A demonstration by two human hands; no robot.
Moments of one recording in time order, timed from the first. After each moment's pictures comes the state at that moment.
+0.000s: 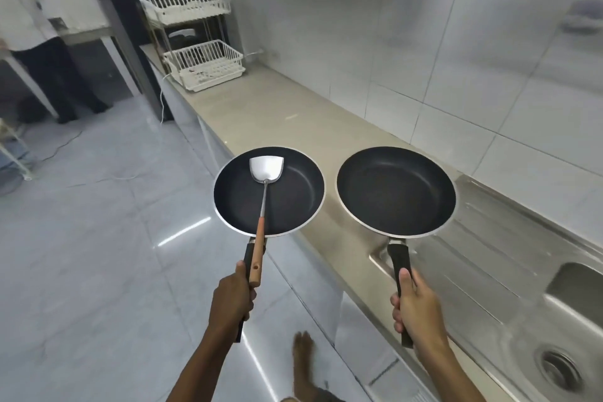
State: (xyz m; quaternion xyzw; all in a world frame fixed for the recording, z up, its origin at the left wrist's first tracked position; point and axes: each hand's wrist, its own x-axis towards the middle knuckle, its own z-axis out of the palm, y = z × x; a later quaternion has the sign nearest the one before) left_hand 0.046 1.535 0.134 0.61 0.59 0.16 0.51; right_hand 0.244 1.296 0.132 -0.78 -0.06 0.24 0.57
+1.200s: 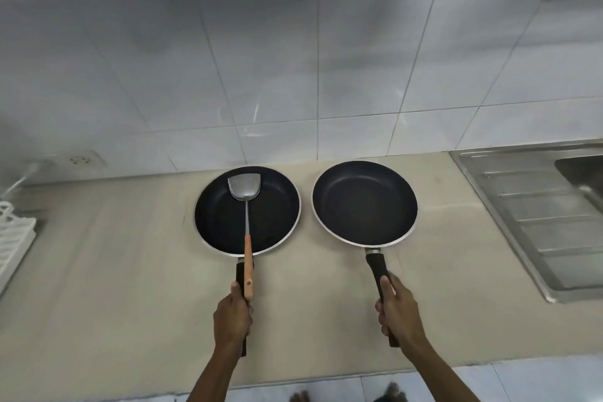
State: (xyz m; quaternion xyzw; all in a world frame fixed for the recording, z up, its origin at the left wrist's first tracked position) left_hand 0.459 2.196 0.040 0.81 0.29 -0.08 0.50; right_hand 0.393 1.885 0.062 -0.74 0.31 0.01 0.60
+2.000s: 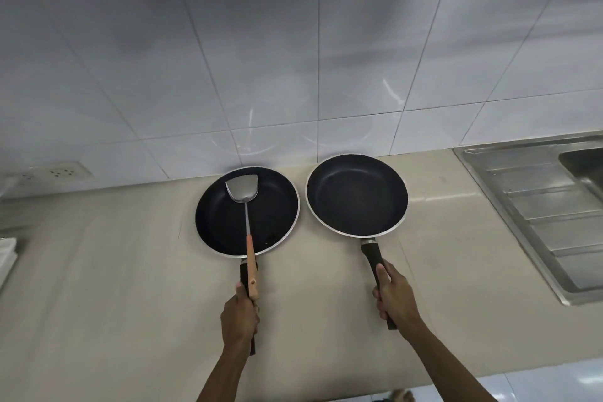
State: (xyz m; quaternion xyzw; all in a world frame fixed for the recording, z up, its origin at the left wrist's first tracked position) left_hand 0.503 2.194 0.031 0.81 0.29 -0.12 0.50; right_hand 0.455 1.893 0.048 -0.75 0.32 0.01 0.59
